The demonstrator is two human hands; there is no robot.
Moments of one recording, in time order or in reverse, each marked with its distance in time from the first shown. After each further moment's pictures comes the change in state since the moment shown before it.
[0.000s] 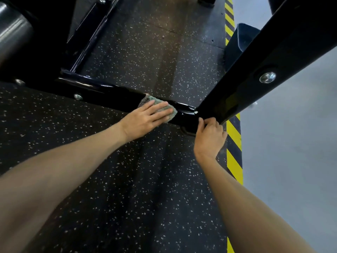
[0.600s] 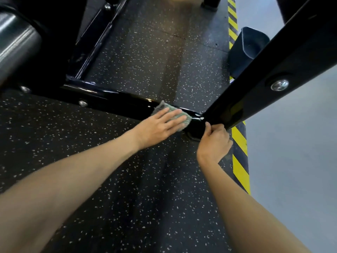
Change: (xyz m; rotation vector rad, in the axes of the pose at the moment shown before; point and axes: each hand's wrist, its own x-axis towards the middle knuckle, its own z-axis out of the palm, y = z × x) left_hand 0.021 0.011 -0.006 -0.036 0.032 0.029; right_hand 0.004 -0.015 0.002 0.054 -0.035 0.217
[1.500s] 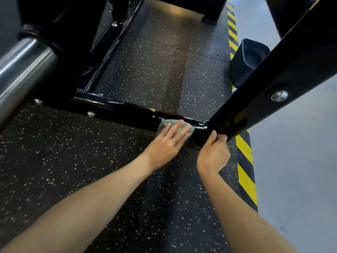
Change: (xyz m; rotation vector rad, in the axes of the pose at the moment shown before) left_hand 0.004 0.042 0.003 0.018 -0.089 -0.223; right_hand -0.009 -0.010 0.000 0.140 0.025 0.137
